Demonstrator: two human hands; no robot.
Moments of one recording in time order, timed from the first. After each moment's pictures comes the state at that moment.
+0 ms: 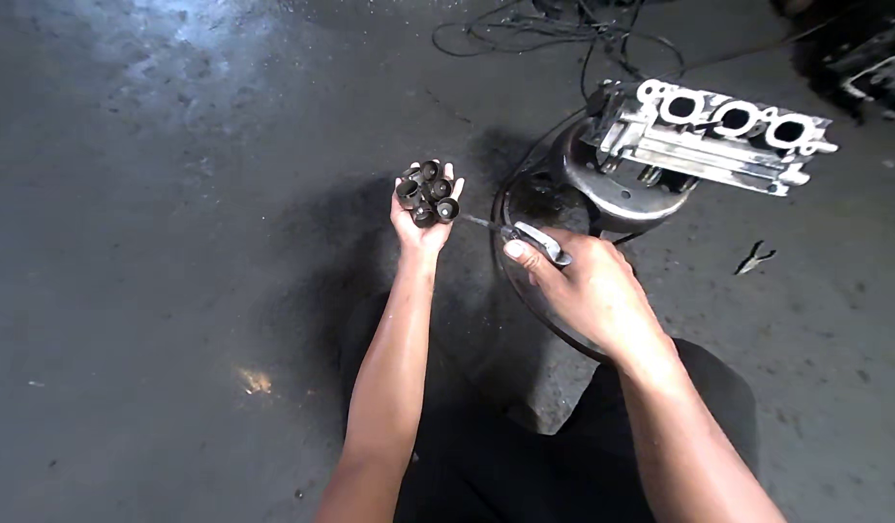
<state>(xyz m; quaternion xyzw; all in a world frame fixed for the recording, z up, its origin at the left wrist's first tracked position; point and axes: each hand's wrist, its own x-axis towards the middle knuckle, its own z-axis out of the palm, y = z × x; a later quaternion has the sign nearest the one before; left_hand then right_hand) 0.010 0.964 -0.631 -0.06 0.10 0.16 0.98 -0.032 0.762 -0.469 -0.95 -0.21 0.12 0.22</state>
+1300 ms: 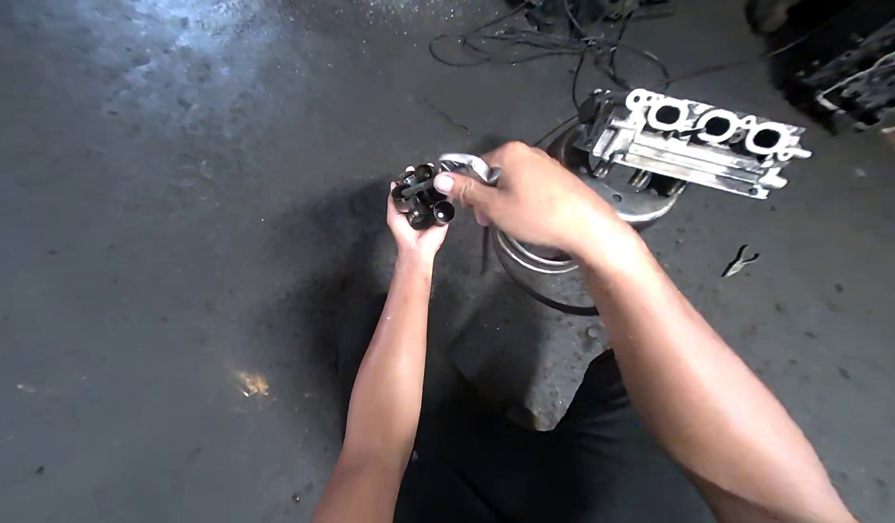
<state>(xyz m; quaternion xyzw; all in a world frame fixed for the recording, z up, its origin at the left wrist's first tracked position) 0.005 0.968 -0.636 -0.05 0.05 0.18 0.98 0.018 0.848 -0.417 -0.91 -0.30 0.21 0.20</state>
